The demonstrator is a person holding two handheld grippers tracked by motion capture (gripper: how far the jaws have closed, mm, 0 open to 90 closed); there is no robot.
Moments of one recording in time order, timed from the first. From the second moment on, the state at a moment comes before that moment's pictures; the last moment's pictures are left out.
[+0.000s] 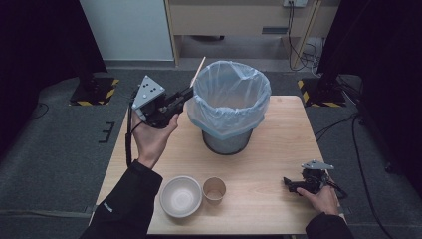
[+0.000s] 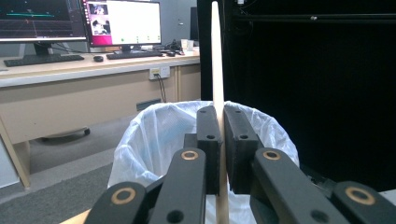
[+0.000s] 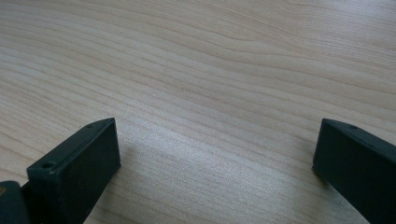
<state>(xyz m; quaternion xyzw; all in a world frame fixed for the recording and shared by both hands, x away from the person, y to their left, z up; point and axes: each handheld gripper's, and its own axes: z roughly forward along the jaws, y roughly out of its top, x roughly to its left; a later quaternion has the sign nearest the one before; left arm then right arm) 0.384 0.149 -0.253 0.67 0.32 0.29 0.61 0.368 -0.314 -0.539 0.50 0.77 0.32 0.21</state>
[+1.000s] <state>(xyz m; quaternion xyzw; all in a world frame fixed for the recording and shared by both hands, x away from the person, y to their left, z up) 0.423 0.109 -0.239 0.67 0.31 0.30 0.61 0.368 -0.314 -0.539 0.50 0.77 0.32 0.21</state>
